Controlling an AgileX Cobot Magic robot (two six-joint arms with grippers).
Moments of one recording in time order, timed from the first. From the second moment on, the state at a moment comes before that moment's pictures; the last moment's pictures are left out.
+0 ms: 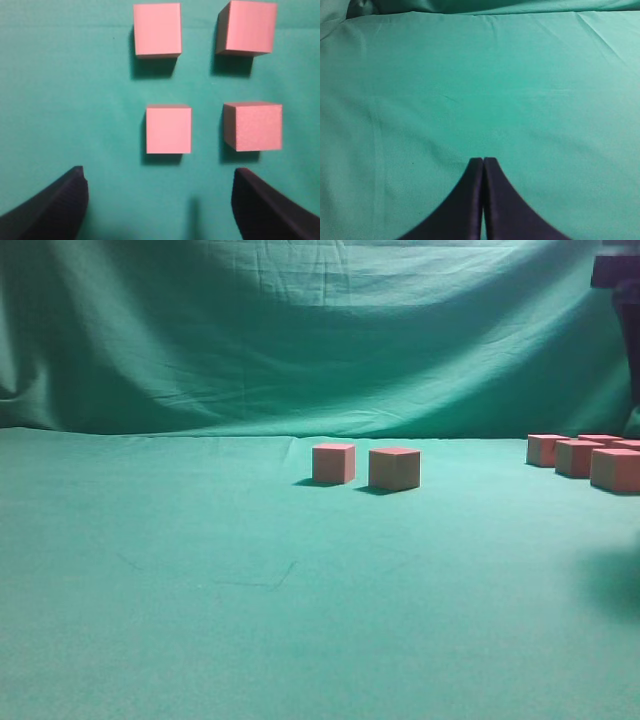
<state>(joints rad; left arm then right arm) -0.01 -0.01 0.02 0.02 0.35 0.01 0.18 1.60 -1.04 -0.07 0.86 0.20</state>
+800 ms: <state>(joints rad) -0.01 -0.01 0.02 0.02 0.35 0.01 0.18 1.78 -1.02 -0.10 0.64 0.19</state>
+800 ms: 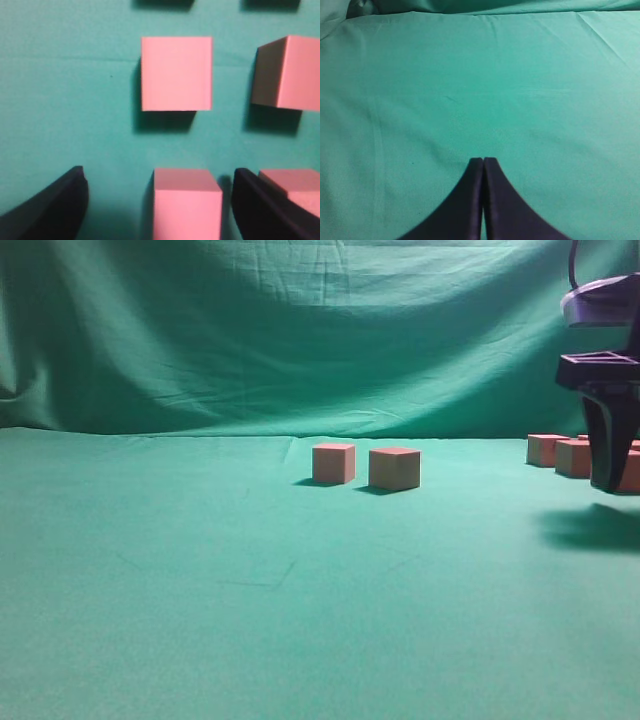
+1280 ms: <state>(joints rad) -0.01 -0.01 0.02 0.02 0.35 0.01 0.18 1.81 -1.03 -0.10 0.65 0.17</state>
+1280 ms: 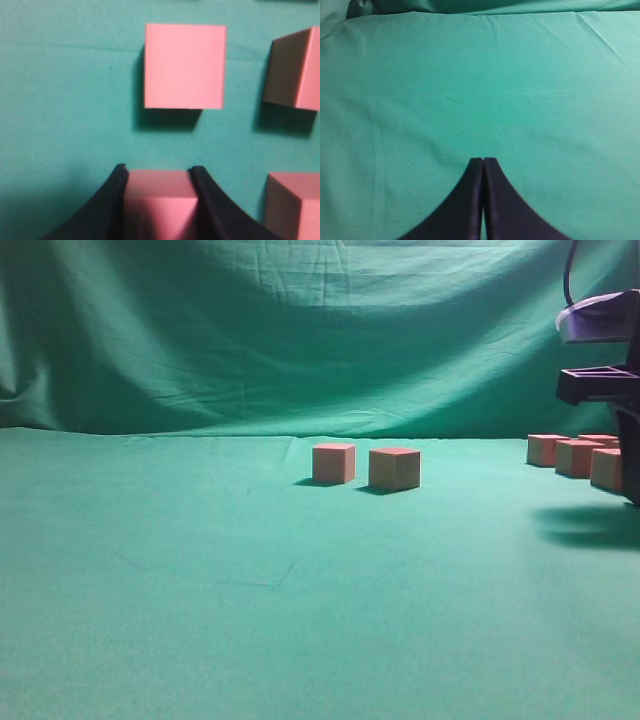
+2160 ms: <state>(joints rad) -0.01 -0.01 0.02 0.02 0.35 0.01 0.49 1.84 -1.77 0.24 1.18 -0.27</state>
